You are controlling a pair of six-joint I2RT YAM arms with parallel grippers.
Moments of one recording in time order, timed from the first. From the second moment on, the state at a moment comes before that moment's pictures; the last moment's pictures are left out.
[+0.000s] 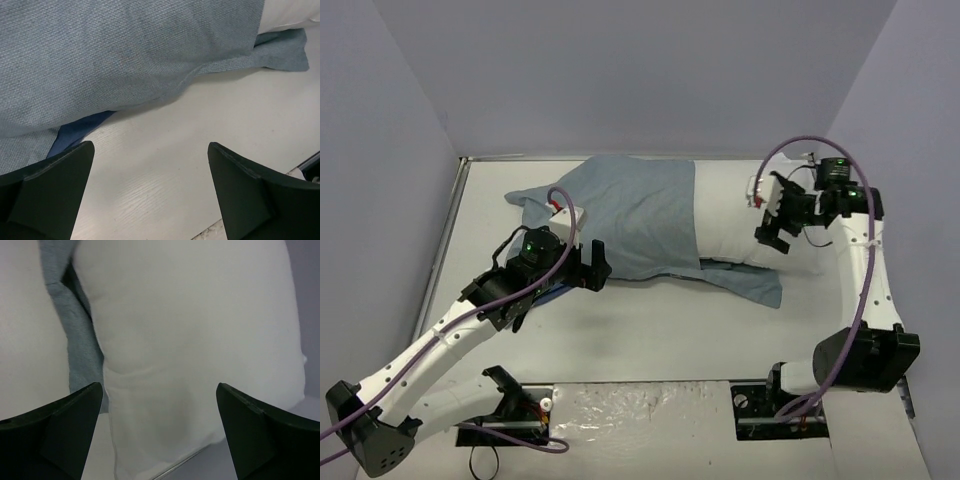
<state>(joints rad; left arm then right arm) -0.66 0.97 0.95 -0.49 -0.01 -0.31 -0.22 1.43 1.49 -1.08 -0.65 -1.26</state>
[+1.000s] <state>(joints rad) -0.70 0.80 0.84 -0.51 -0.27 -0.49 0.35 1.30 0.67 -0.06 0.28 -1.12</state>
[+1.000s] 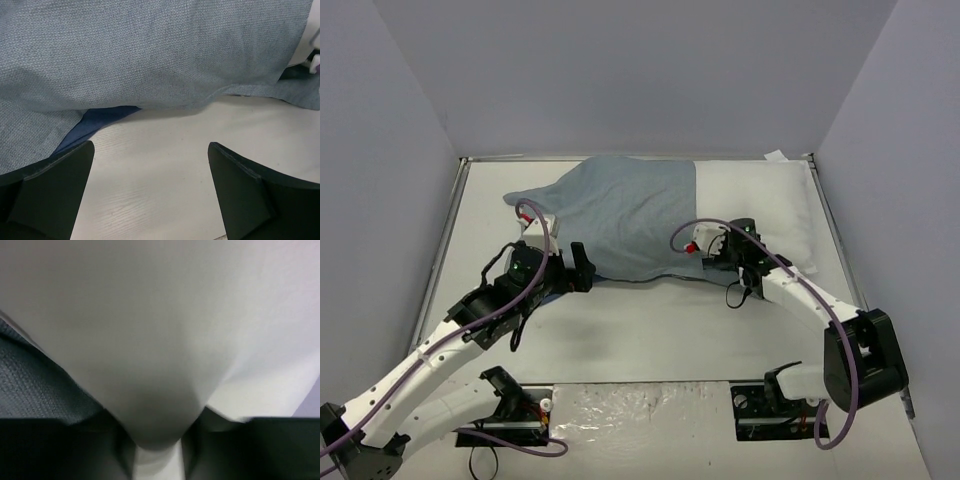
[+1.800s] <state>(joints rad) -0.80 0.96 0.95 -0.42 -0.35 0.04 0.06 1.45 1.62 -0.90 -0.64 -0.70</state>
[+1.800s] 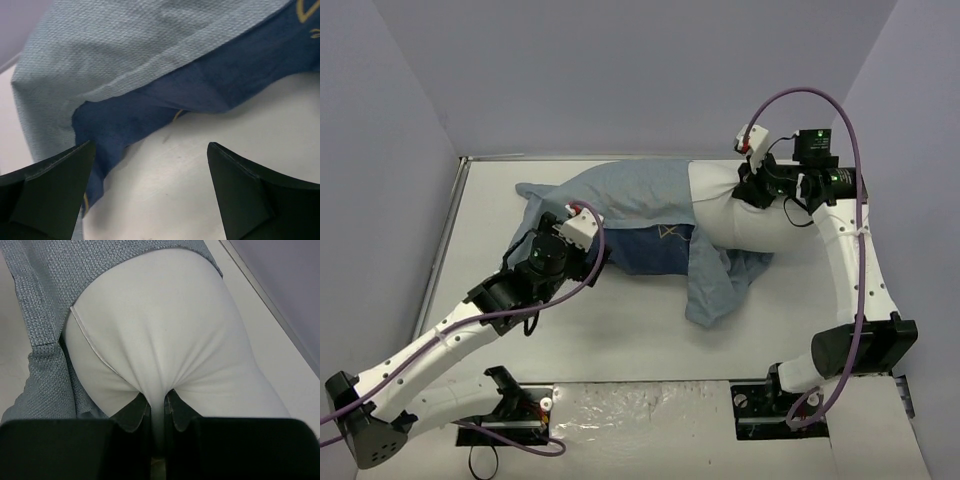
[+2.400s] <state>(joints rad) -0.33 1.37 1.13 -0.30 0.00 0.16 -0.08 1.57 1.66 -0.92 -0.74 -0.63</state>
